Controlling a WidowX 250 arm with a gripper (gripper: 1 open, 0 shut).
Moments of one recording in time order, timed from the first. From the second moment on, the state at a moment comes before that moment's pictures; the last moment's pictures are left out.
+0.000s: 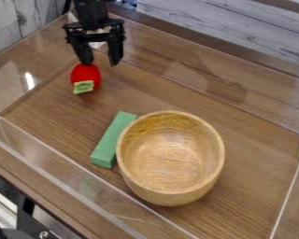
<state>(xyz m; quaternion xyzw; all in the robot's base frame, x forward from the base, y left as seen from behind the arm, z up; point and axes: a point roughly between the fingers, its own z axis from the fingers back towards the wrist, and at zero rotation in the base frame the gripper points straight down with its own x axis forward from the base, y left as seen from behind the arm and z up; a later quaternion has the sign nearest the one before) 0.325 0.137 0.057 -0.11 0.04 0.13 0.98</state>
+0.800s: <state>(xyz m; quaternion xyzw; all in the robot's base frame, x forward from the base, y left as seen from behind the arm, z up) 0.326 0.106 0.081 -0.11 0.06 0.08 0.99</state>
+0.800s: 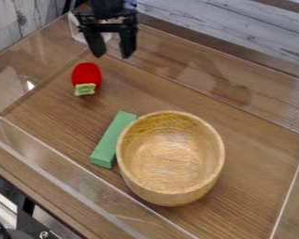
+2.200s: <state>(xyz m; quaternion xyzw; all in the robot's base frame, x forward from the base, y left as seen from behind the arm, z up) 0.303 0.105 0.100 -0.08 0.04 0.05 1.00</state>
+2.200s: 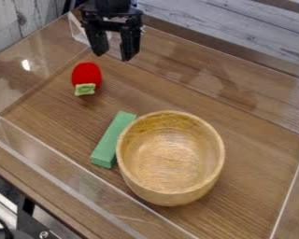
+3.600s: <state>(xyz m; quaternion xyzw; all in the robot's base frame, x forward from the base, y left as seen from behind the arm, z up) 0.318 0.092 0.080 -0.05 0.02 -0.04 1.00</state>
